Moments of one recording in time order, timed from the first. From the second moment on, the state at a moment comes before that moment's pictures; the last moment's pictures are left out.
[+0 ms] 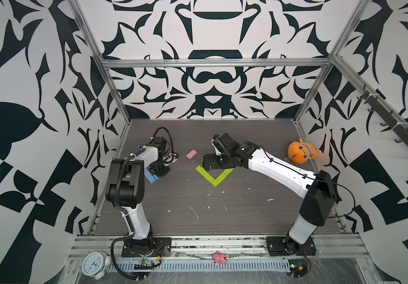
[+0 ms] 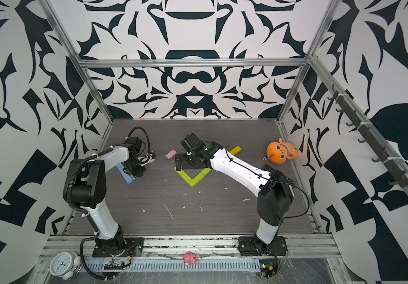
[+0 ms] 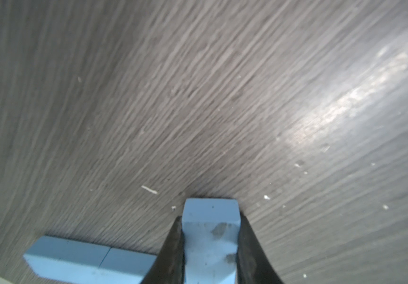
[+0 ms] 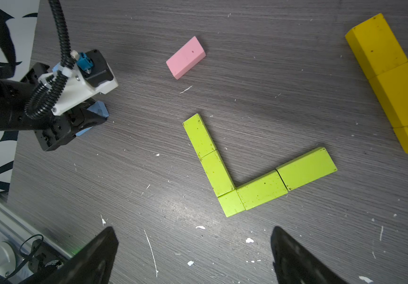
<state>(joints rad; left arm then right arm) -0.11 1.83 1.17 -0.77 -0.09 0.75 0.81 1.72 1.53 -0.78 -0.03 0.61</state>
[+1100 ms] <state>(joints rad) -0.11 1.84 1.17 -0.75 -0.09 0.73 0.81 1.72 1.53 -0.78 -0.03 0.62</state>
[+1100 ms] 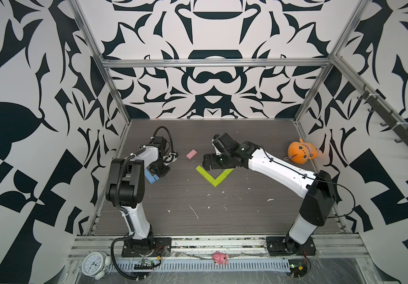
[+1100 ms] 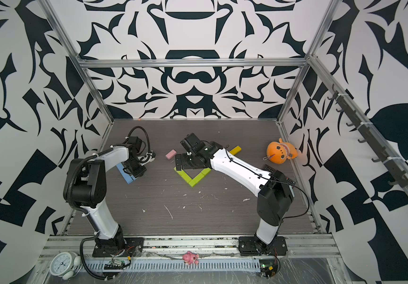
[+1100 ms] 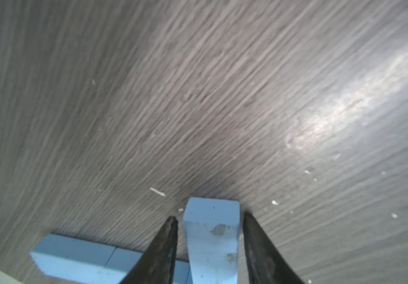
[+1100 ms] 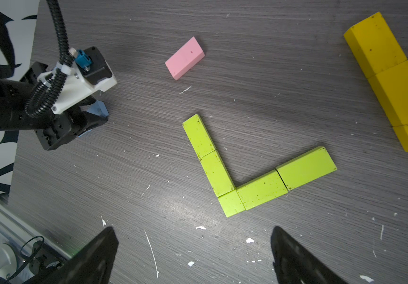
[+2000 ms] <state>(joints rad) -0.12 1.83 1.17 -0.75 -0.15 0.73 0.81 1.72 1.53 -0.78 -0.03 0.62</state>
